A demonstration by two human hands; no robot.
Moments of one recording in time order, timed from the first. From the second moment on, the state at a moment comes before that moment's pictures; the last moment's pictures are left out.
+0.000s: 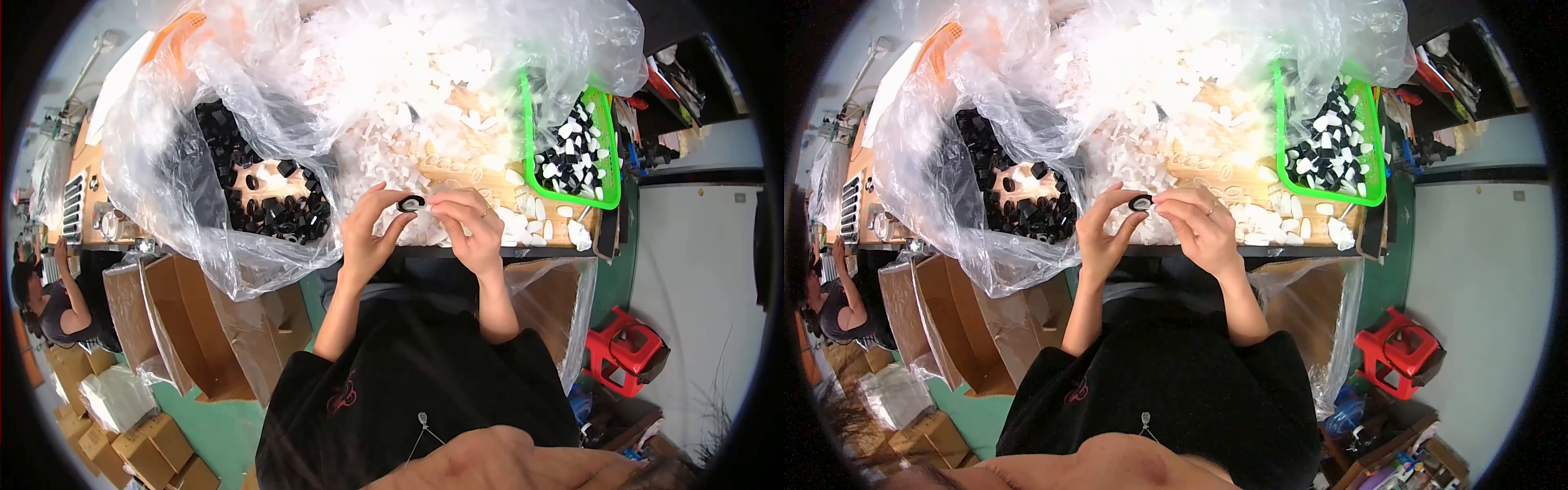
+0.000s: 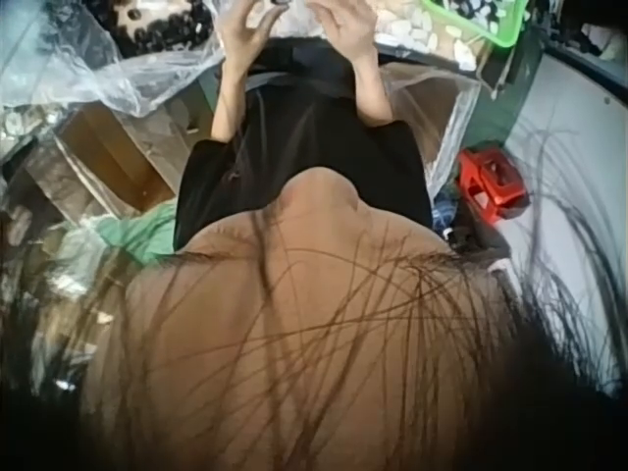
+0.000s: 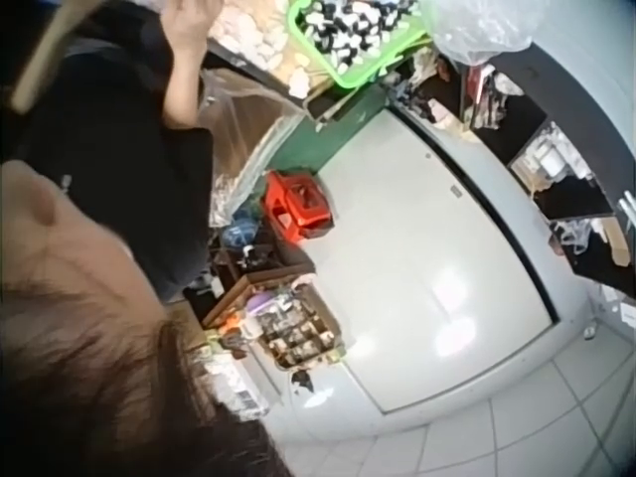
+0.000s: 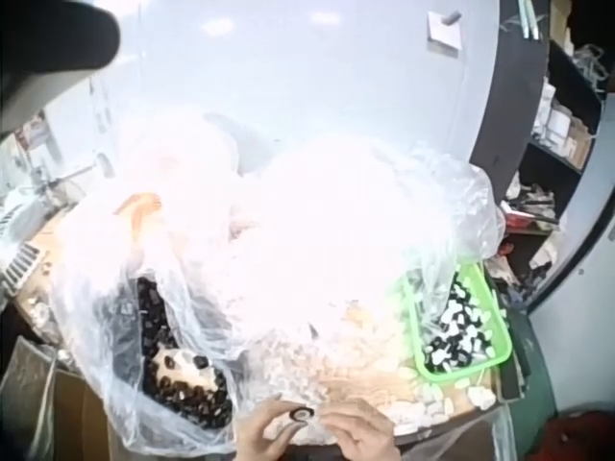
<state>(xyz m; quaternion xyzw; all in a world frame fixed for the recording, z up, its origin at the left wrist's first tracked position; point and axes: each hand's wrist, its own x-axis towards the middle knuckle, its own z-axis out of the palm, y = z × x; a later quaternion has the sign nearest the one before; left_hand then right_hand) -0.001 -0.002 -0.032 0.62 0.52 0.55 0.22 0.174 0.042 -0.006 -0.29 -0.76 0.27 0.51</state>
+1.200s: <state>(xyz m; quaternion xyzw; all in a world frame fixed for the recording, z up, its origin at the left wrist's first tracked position) 0.001 -0.004 -0.034 0.60 0.58 0.49 0.24 0.188 0.116 -0.098 -0.44 -0.82 0.11 0.35</state>
